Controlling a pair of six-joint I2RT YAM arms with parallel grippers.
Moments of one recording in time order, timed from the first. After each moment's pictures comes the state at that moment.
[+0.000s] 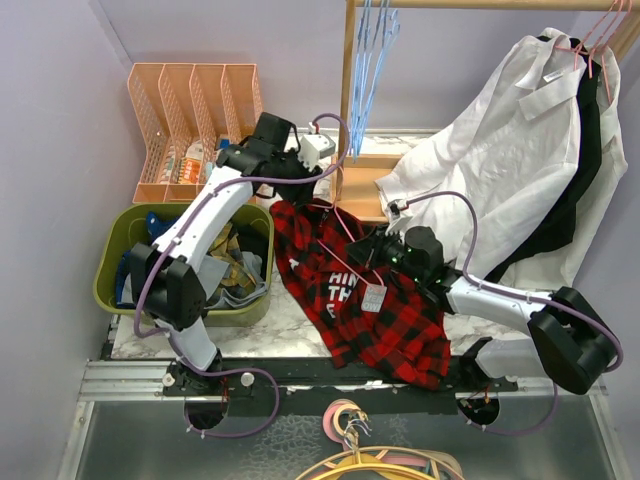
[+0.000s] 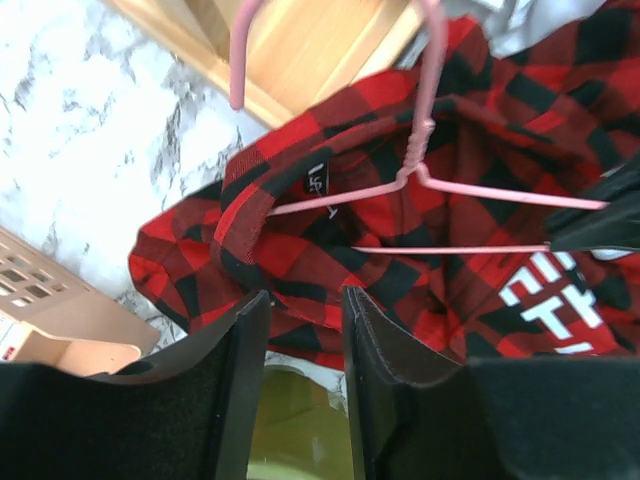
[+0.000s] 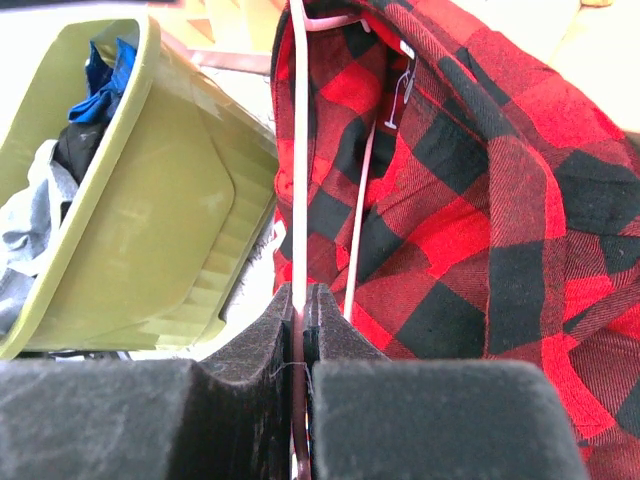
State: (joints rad) left arm -0.42 1.69 1.70 -0.86 0.43 0.35; right arm 0.69 1.28 0.49 0.57 -0.13 0.64
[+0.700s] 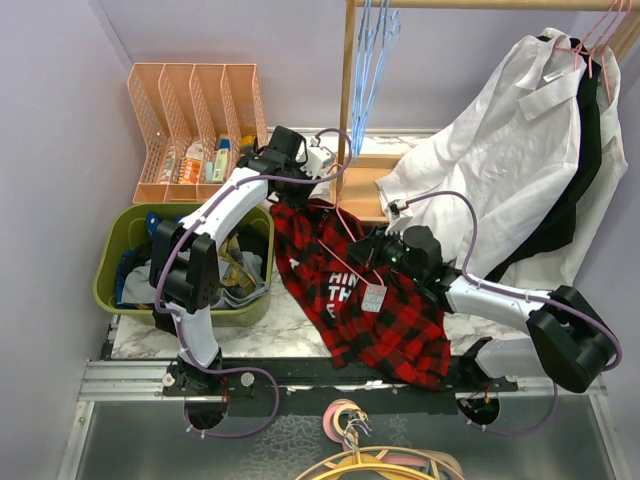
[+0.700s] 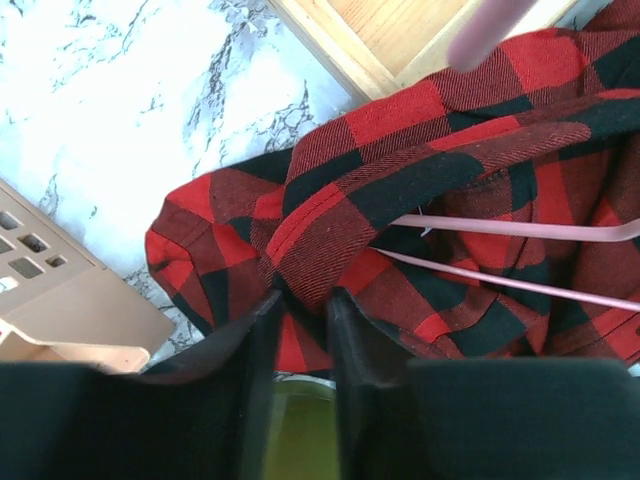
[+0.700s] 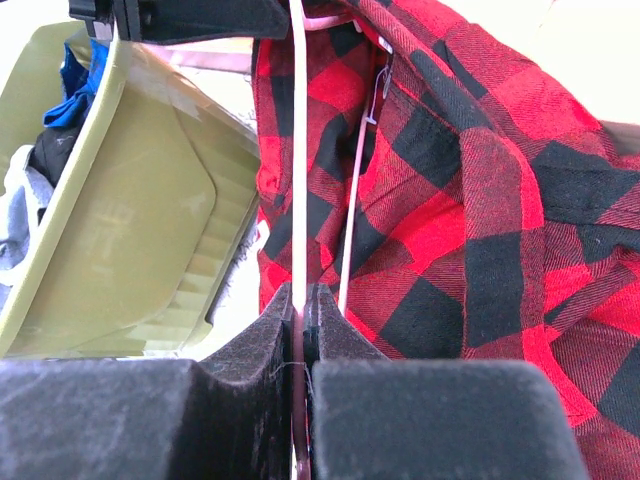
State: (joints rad) left arm -0.43 1.85 1.62 -0.73 0.22 0.31; right arm 0.69 1.29 0.50 0.54 -0.09 0.64
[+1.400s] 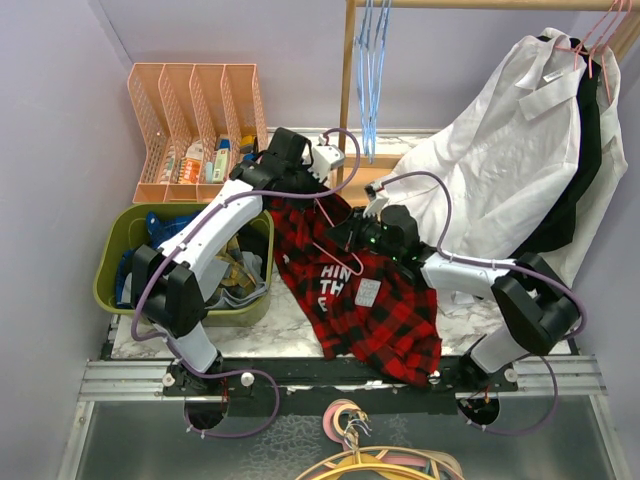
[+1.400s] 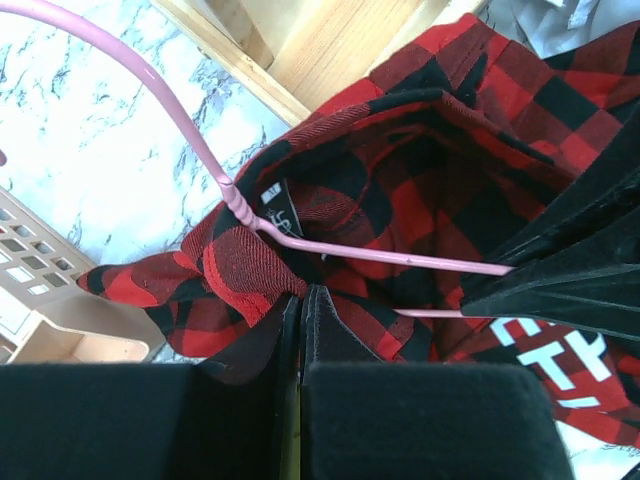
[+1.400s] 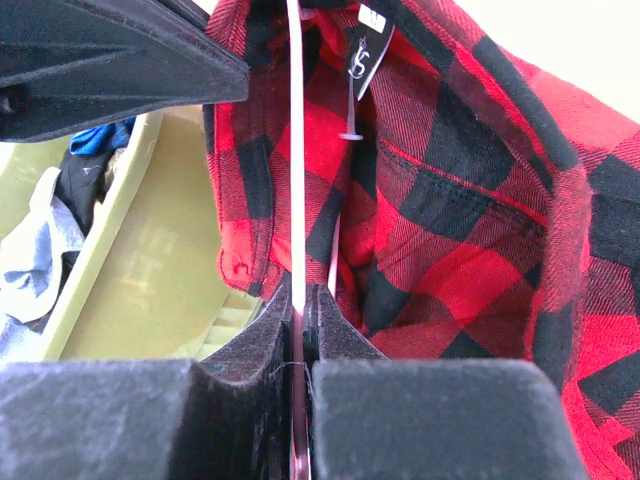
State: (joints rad) left arm -0.53 1.68 1.56 -0.71 0.22 0.30; right arm 0.69 1.53 0.73 0.57 -0.17 0.64
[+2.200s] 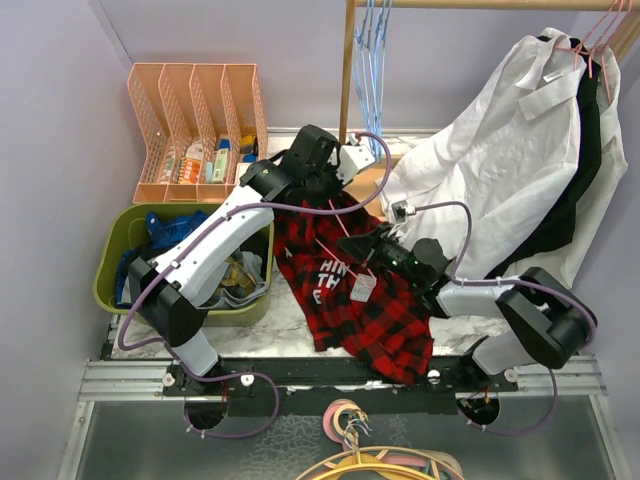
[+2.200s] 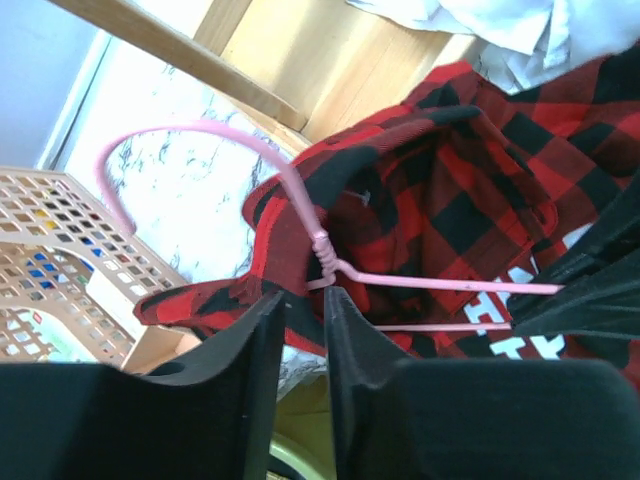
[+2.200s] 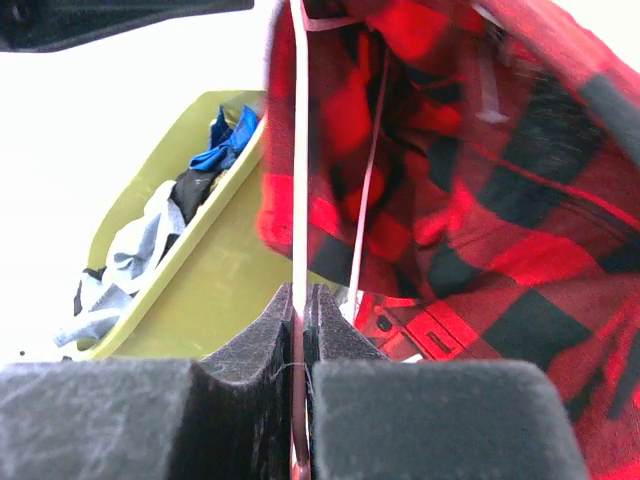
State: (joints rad) left arm -0.72 1.64 1.73 -0.80 -0.04 0.37; right arm 0.69 1.41 0.40 1.07 -0.19 0.71
